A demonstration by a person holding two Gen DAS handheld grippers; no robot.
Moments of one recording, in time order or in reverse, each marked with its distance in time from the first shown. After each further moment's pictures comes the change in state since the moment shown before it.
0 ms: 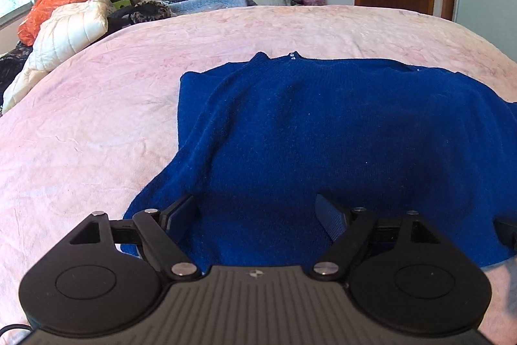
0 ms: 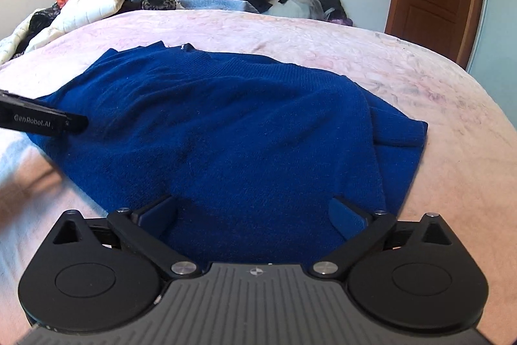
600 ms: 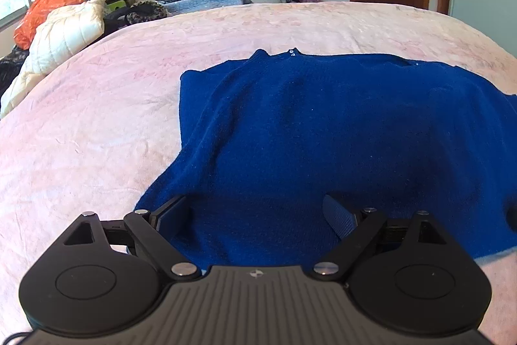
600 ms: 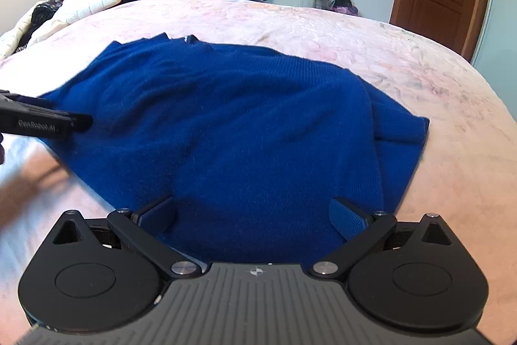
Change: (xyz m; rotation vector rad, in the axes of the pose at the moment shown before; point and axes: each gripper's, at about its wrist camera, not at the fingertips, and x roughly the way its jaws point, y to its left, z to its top) left arm -0.001 0.005 0.001 0.035 0.012 -0.013; right arm -0.010 -0.004 0.018 0.005 0.044 0.019
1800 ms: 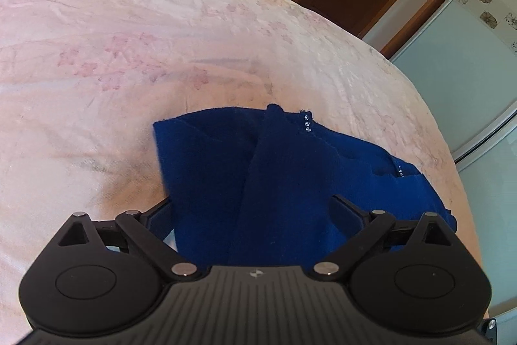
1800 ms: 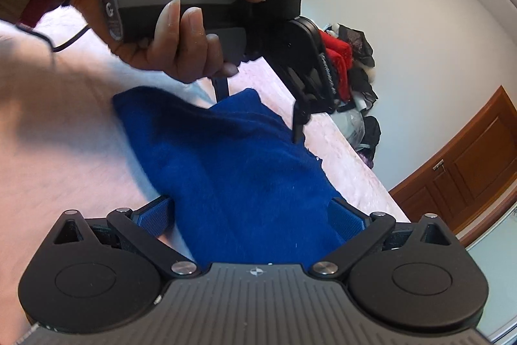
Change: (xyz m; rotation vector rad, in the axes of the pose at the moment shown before) left arm 0.129 0.117 0.108 -0.299 0.189 -0.545; right arm 0.052 0.238 0.016 -0.733 -0.228 -0.180
